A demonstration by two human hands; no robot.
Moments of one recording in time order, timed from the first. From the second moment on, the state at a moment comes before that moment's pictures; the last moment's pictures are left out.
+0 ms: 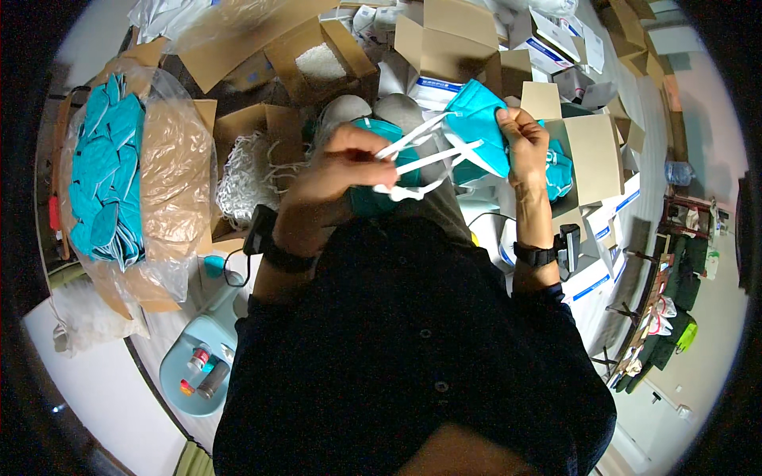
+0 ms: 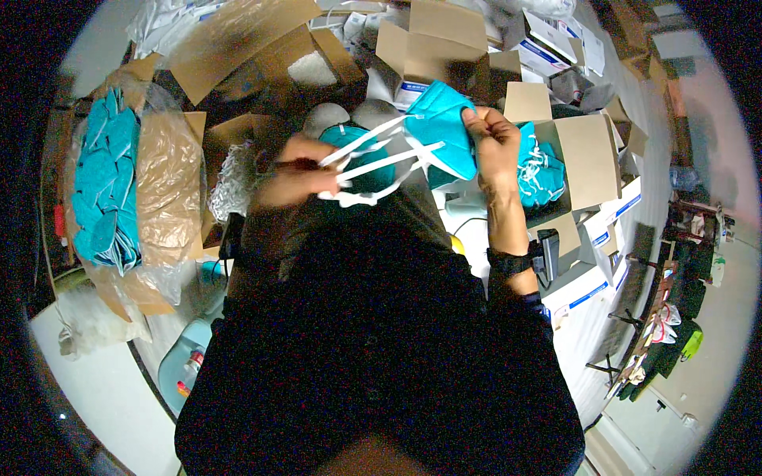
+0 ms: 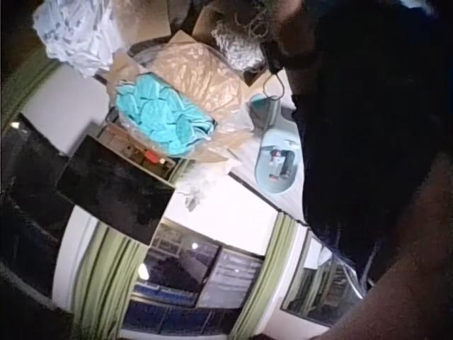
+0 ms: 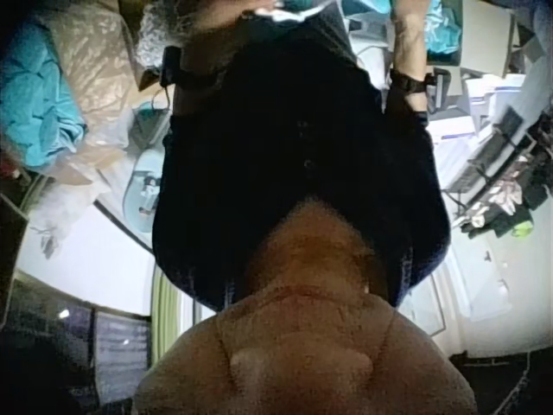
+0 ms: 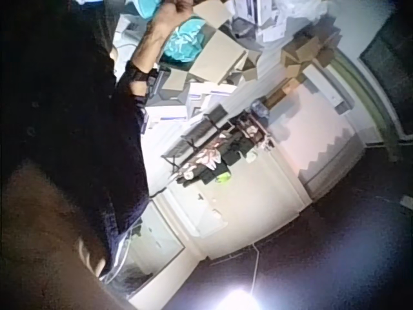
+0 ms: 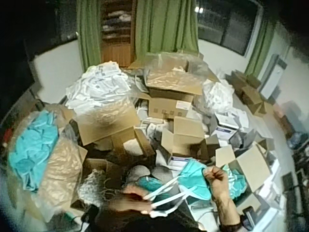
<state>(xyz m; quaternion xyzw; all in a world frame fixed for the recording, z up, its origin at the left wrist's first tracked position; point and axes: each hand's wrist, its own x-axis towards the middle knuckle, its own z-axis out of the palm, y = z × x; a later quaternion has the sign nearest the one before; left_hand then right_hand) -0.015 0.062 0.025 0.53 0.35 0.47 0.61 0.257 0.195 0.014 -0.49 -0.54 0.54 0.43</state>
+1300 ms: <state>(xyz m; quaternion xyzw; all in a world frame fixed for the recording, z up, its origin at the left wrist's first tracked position) 0.049 0.060 -0.019 0.30 0.43 0.48 0.70 0.193 0.154 -0.007 -0.39 -0.69 0.50 0.34</state>
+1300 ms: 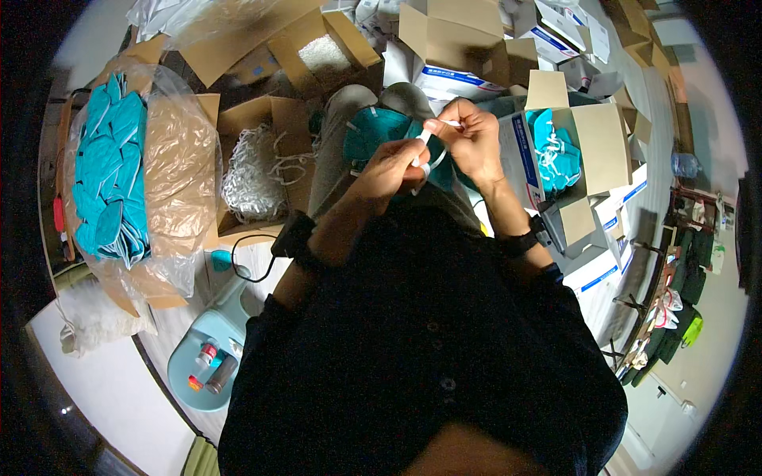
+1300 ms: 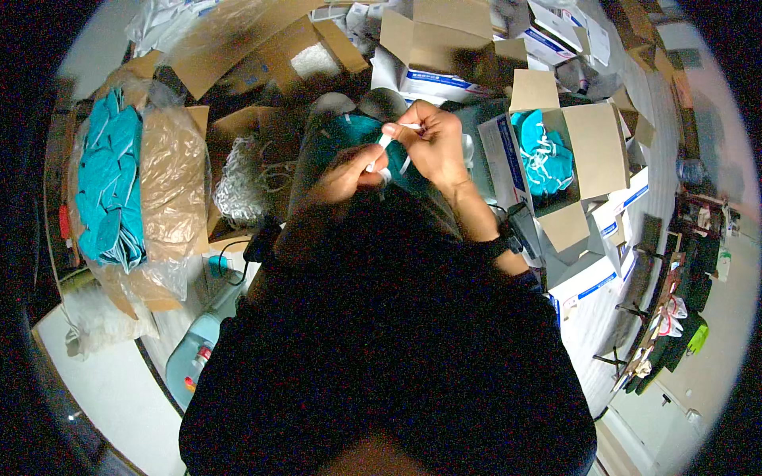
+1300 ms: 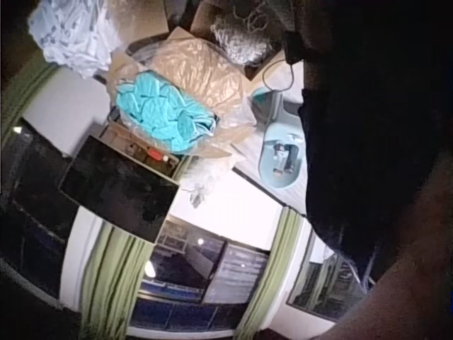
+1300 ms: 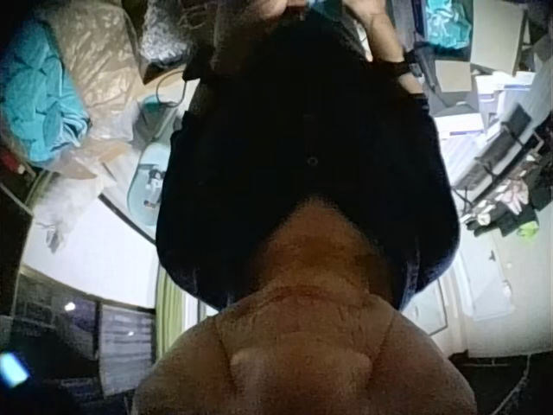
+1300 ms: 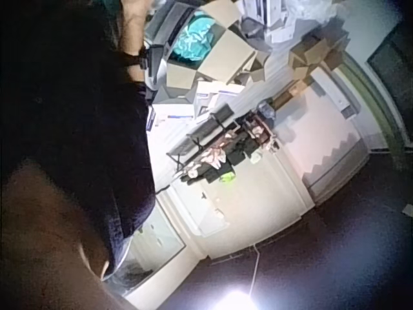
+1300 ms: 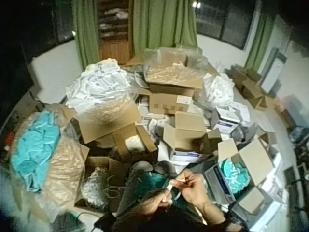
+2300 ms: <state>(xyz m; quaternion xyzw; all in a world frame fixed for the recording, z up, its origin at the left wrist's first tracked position) 0.022 0.011 -0.048 0.06 0.23 0.54 0.80 0.201 0.156 0.024 -0.38 -0.80 0.38 0.26</state>
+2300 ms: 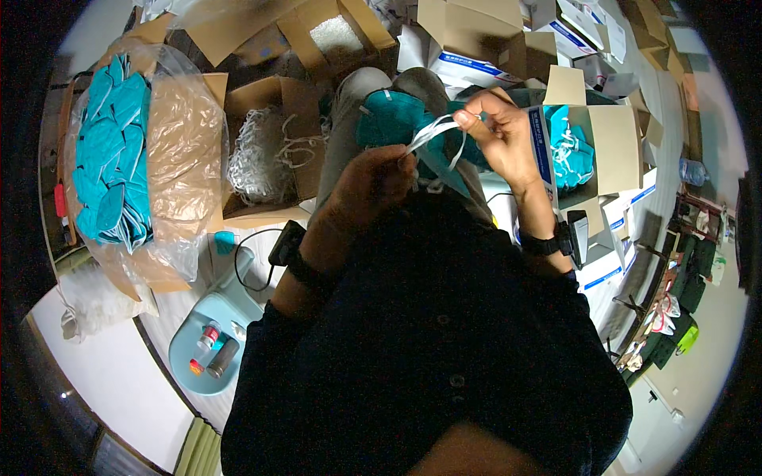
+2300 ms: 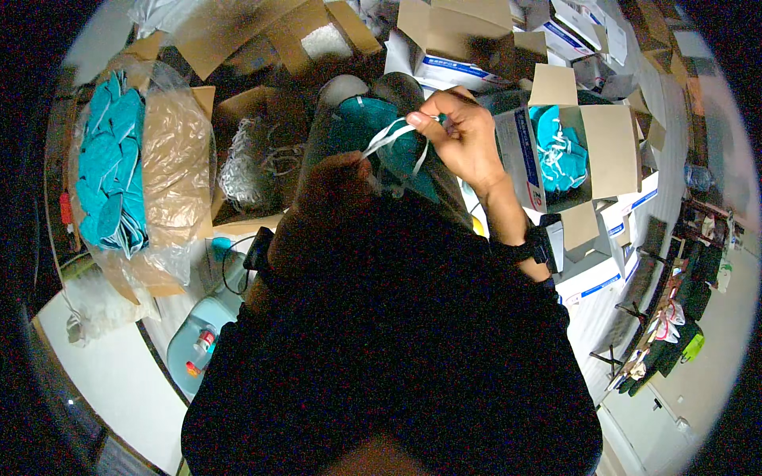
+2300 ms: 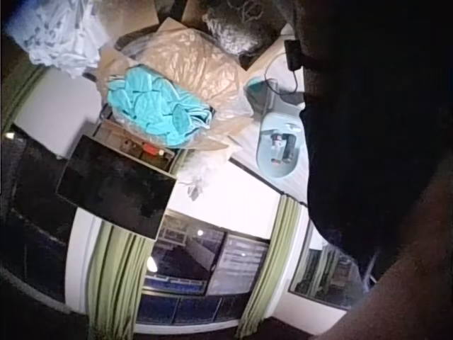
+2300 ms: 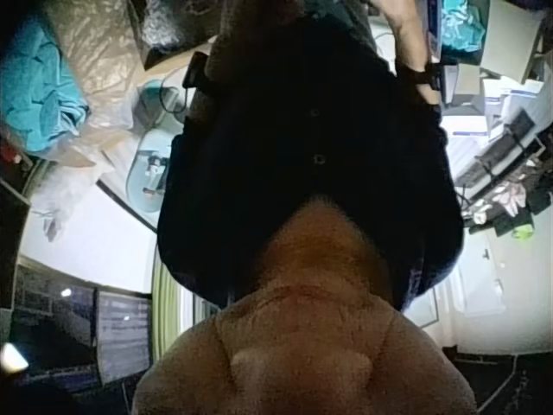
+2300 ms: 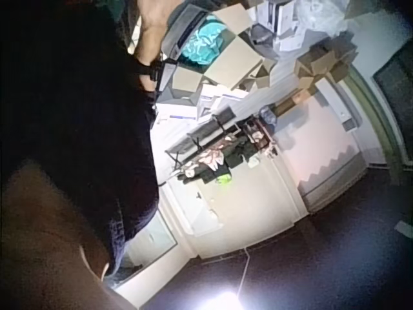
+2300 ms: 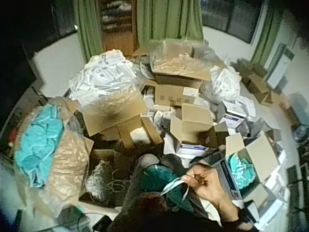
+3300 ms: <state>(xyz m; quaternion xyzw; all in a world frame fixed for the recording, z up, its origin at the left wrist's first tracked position) -0.046 0.125 -0.067 0.40 0.54 0.50 0.54 0.227 0.136 0.013 -0.53 -0.56 0.58 0.24</state>
